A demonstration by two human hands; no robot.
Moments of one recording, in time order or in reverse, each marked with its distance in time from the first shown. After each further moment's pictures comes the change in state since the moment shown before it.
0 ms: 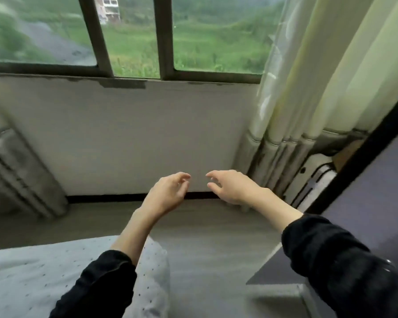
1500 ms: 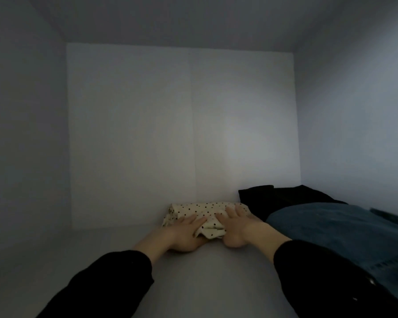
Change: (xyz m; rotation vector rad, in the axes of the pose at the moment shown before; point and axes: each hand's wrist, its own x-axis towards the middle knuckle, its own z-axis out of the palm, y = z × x) left_hand 0.030 1.077 0.521 0.473 -0.656 1.702; right_hand -0.631 0.741 -0.334 -0.064 0.307 1.711
